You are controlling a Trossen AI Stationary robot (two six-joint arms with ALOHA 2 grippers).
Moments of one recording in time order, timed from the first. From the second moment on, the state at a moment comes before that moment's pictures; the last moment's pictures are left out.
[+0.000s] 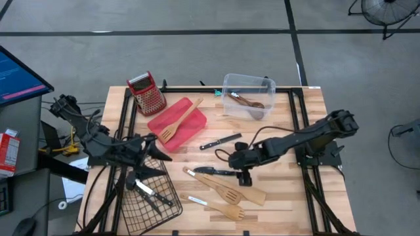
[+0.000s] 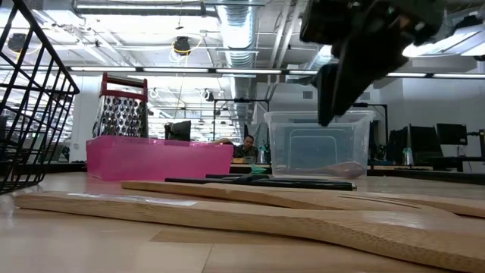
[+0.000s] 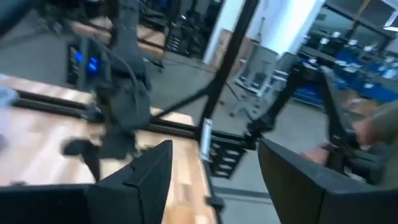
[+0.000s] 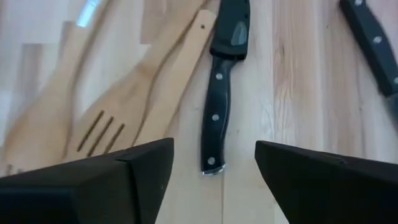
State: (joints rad) left arm -0.68 0.96 1.05 -0.18 -0.49 -0.38; right arm 0.28 1.61 1.00 -0.43 0.05 0.24
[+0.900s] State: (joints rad) left arm -0.68 0.98 1.05 -0.16 -0.58 -0.36; right arm 0.30 1.88 1.01 -0.39 0.18 0.37
